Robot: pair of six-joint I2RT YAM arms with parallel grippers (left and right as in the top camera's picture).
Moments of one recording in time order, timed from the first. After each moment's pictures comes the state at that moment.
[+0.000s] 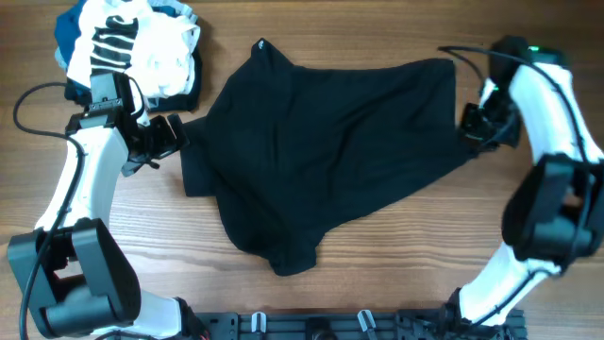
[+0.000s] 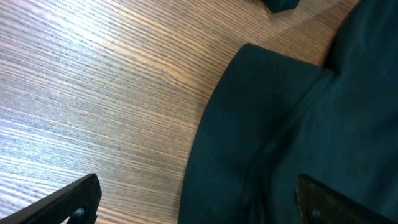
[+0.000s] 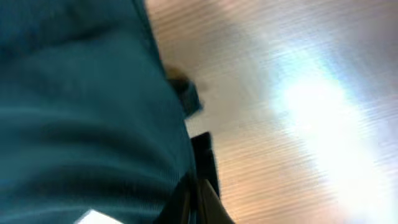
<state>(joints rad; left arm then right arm) 0.19 1.67 1.16 -0.78 0.10 -0.27 -0.17 1.96 1.61 -1.36 0.07 0.19</state>
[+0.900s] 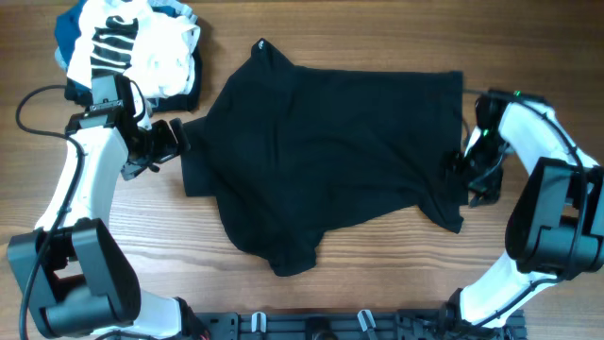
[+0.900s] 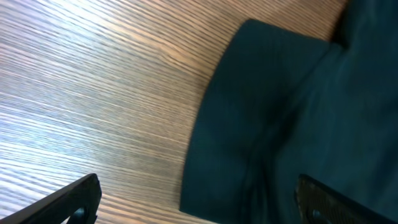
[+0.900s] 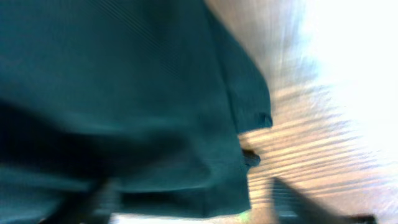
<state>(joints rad) 0.19 1.67 1.16 -0.84 0.13 -0.24 -0.18 1.90 1.29 -1.24 -0.07 0.22</state>
